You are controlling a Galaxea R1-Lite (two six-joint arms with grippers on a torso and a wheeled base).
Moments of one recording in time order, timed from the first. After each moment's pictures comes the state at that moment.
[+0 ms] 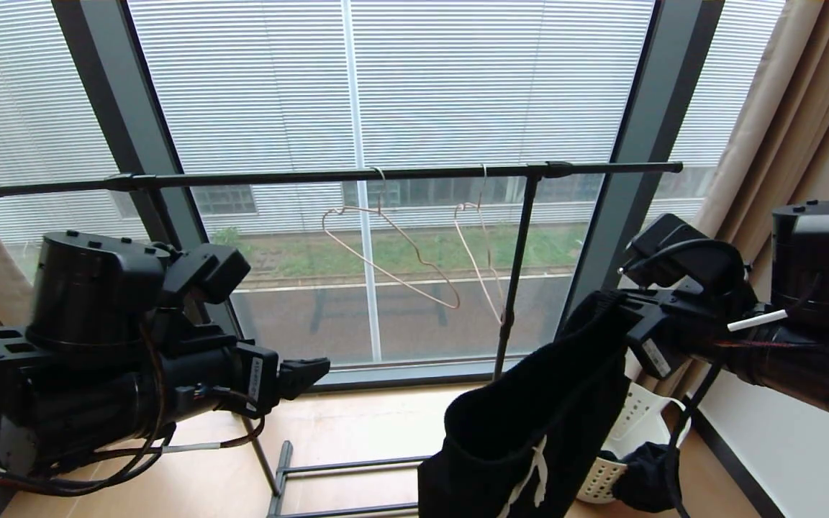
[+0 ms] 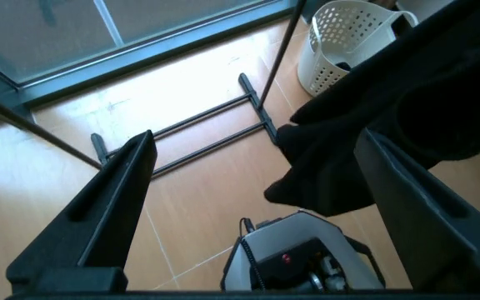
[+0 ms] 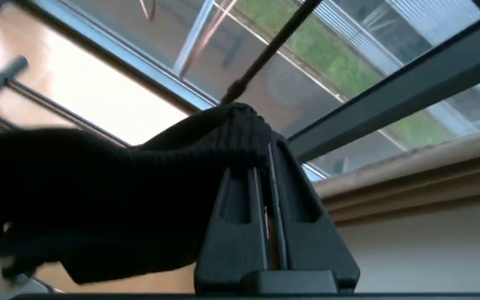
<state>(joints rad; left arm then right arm) -0.51 1.48 -0.73 -0.17 0.06 -0.12 0.49 1.48 -0.77 -0.29 -0.28 -0.44</state>
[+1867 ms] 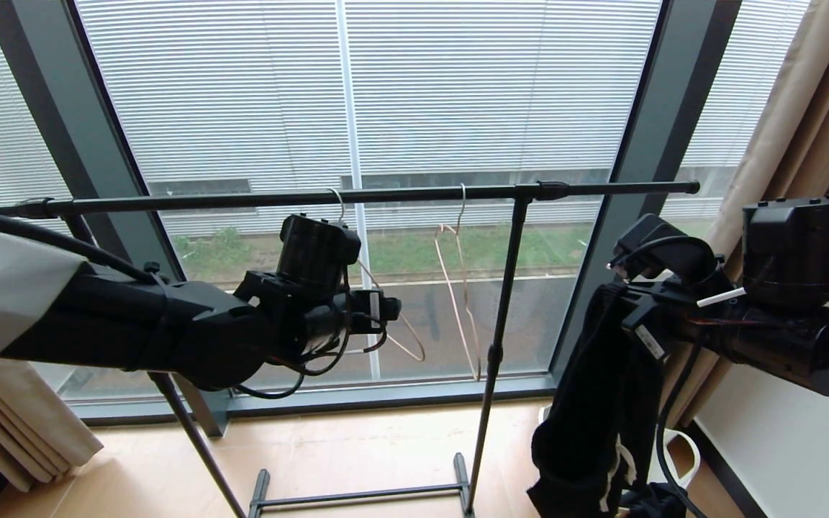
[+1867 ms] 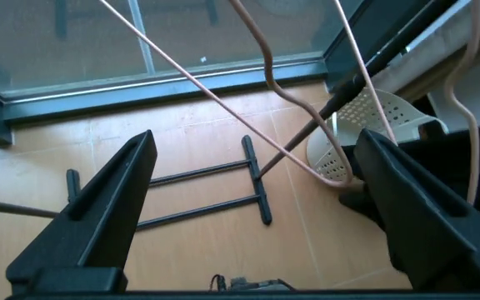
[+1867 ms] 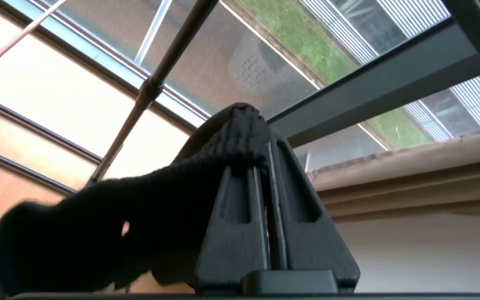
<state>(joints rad) -0.57 1.98 -1.16 -0.26 0.27 -0.32 0.40 1.58 -0.81 -0.34 -0.26 -0.49</state>
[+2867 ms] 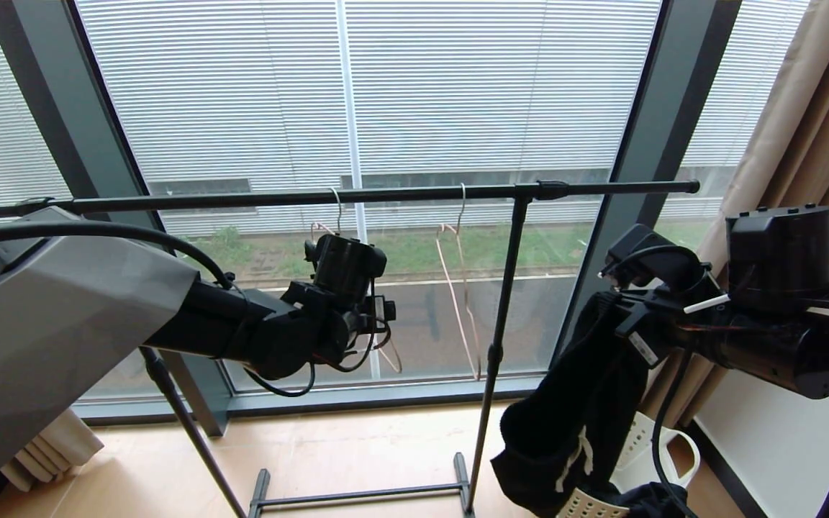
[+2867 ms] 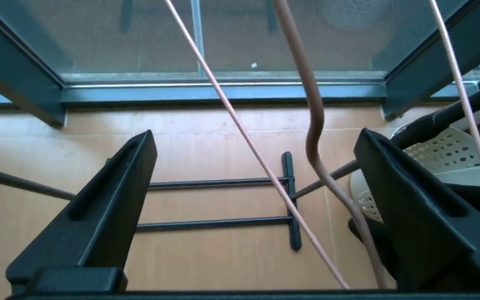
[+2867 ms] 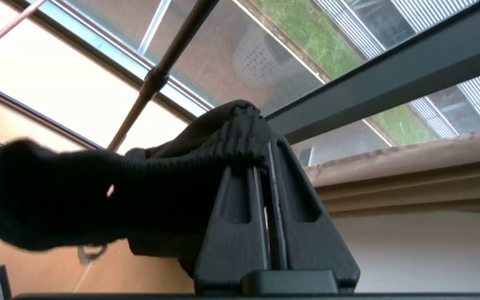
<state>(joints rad) -0.56 2.13 -1.27 -0.26 0.46 -0.35 0.41 1.60 -0.80 -0.34 -0.26 -0.49</state>
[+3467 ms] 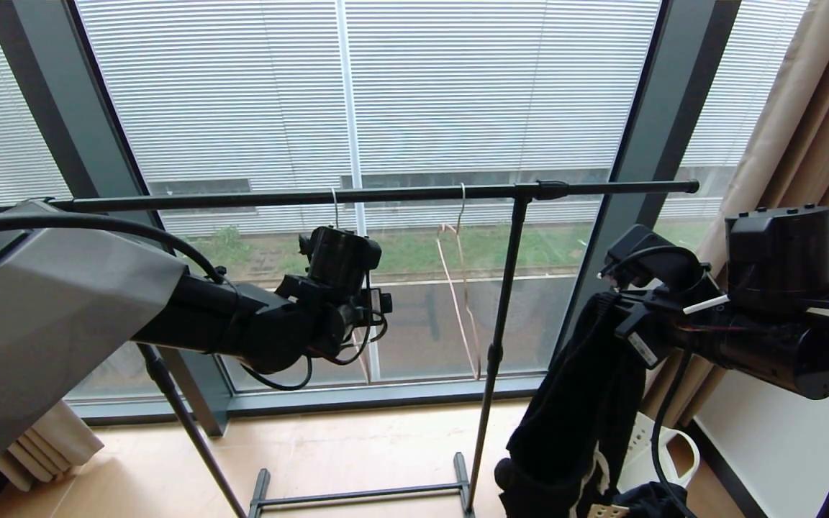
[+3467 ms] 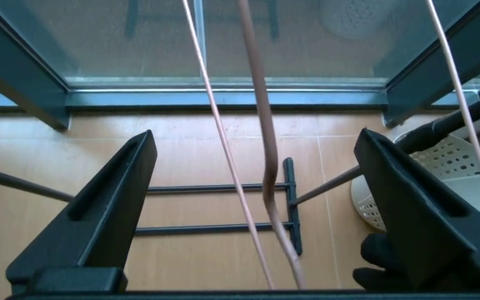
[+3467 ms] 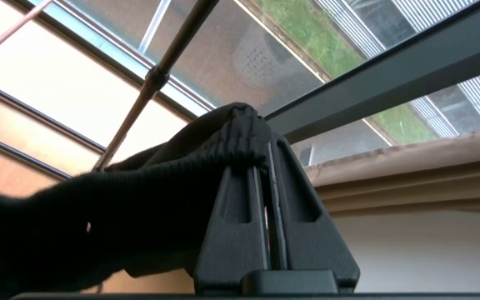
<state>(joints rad) -0.54 2.12 -1.28 -0.26 0.47 -0.35 0.41 1.60 -0.80 -0.34 -0.26 -0.49</state>
